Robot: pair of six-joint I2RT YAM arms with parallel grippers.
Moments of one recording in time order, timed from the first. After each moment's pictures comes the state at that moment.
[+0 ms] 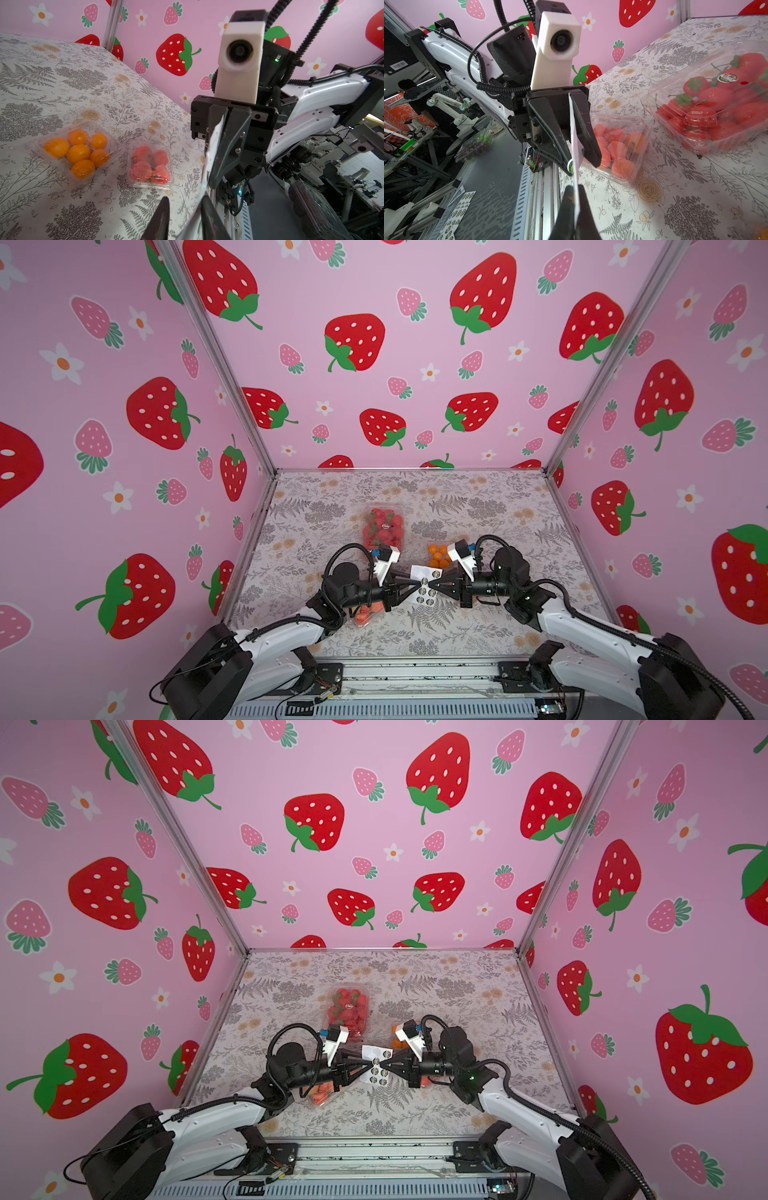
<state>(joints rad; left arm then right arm) -0.71 1.13 0.31 0.71 0.61 -0.45 0.74 1.05 0.41 0.41 -0.86 0.30</state>
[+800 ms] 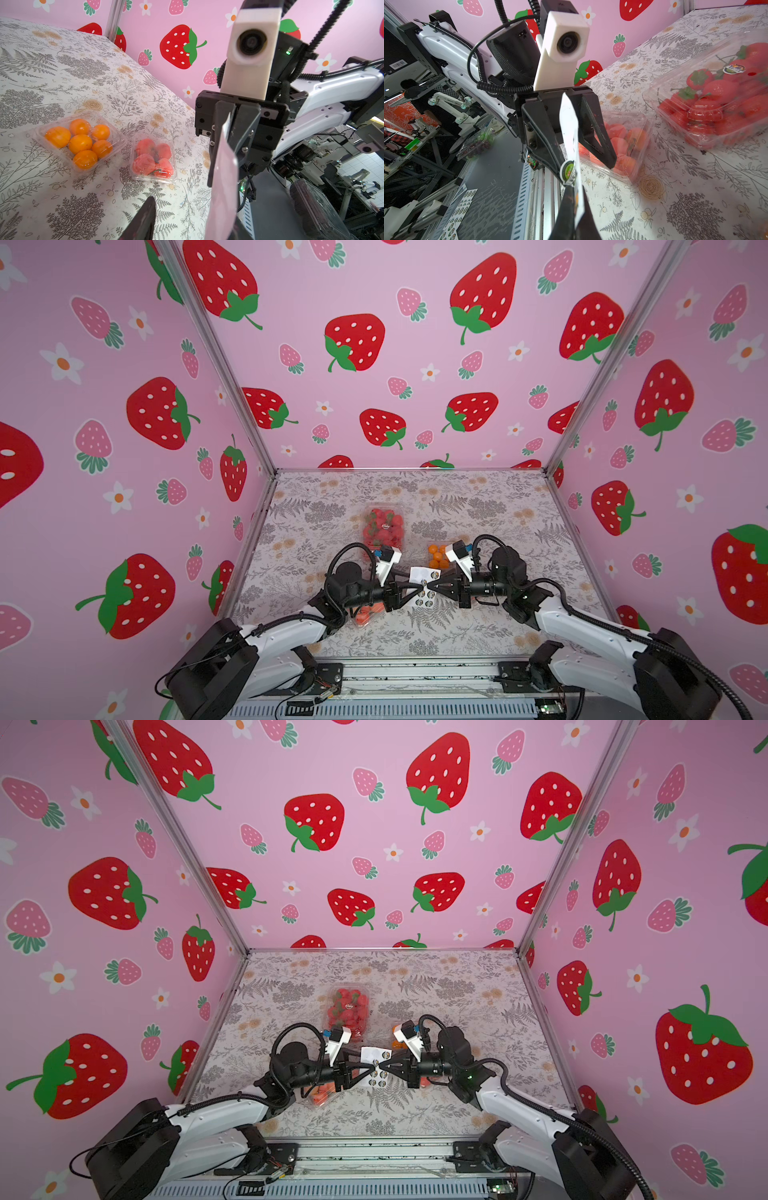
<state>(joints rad) -0.71 1.16 0.31 0.70 0.61 -0.45 0.75 1.08 0.41 0.42 -0.87 0.30</state>
